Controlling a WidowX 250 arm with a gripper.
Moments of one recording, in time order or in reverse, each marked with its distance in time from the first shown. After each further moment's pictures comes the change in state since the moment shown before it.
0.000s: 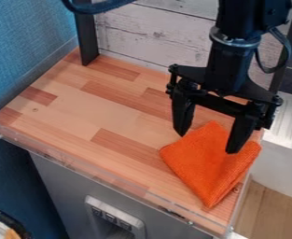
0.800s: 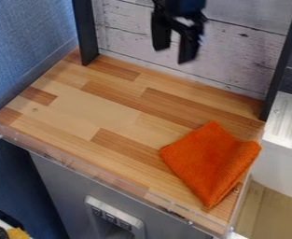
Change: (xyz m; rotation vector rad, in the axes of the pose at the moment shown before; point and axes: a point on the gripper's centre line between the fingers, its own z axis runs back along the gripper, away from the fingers) arm 0.136 0.118 0.004 -0.029 -0.055 -0.487
